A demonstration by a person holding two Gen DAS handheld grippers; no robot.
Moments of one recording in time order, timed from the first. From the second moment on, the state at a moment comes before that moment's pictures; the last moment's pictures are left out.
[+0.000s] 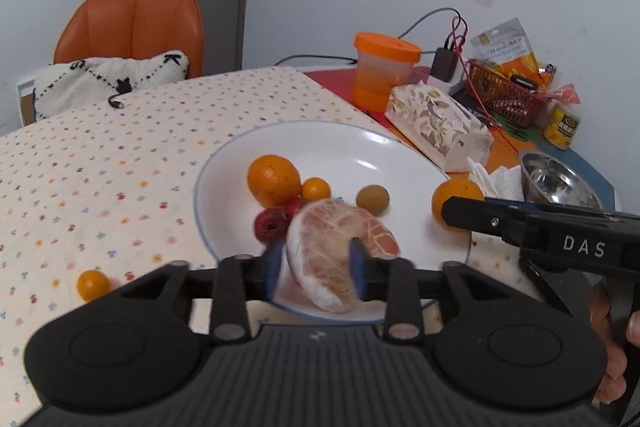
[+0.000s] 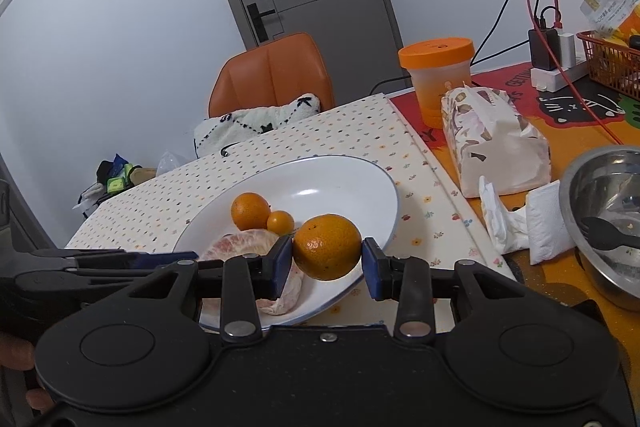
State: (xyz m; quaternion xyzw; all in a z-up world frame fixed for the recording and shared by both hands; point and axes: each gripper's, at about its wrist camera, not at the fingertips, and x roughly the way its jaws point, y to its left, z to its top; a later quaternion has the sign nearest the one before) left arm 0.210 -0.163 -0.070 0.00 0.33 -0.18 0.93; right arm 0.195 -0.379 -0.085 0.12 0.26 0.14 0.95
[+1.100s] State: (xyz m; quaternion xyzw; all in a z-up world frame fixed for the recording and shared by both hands) left arm 0.164 -0.085 -0.049 -0.01 0.29 -0.08 0.95; right arm 0.179 -0.336 -0.077 0.10 0.26 0.18 0.94
